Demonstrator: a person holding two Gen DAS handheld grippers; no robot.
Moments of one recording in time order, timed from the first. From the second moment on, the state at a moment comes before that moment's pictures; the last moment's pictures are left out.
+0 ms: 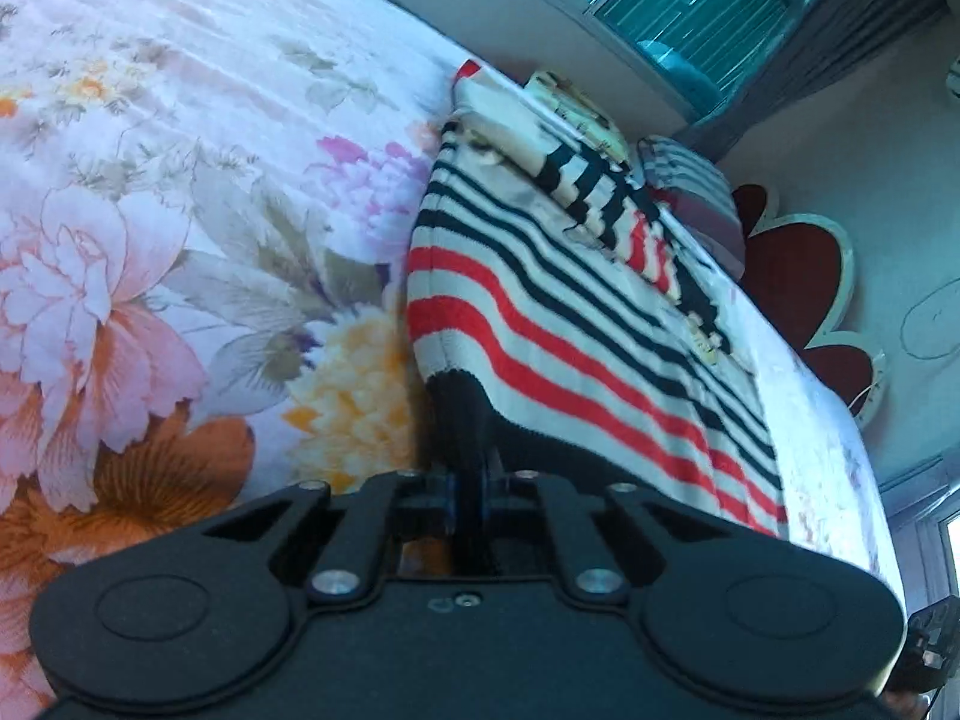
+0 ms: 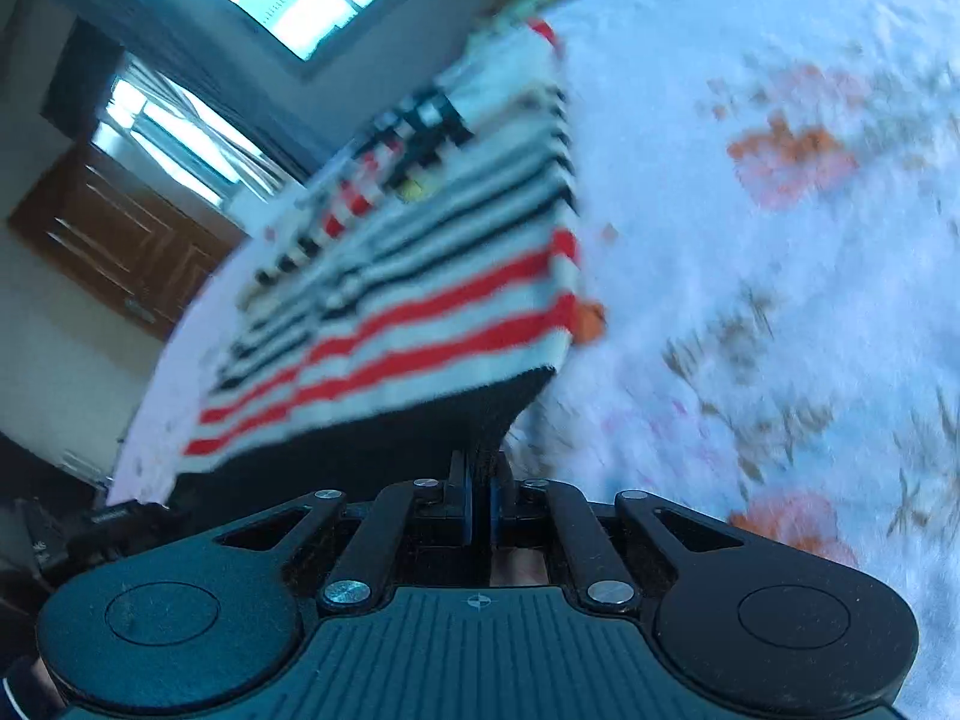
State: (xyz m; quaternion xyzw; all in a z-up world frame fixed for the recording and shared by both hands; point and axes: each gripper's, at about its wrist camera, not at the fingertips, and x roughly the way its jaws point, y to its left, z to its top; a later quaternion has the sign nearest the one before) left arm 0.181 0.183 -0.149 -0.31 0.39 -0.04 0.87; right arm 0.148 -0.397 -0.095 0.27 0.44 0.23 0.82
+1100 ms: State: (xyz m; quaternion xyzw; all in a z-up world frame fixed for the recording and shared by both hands) left arm 0.474 0.210 -0.098 -0.33 0.36 -0.08 0.87; right arm 0.464 -0.346 -0.025 0.30 0.38 0.20 0.85
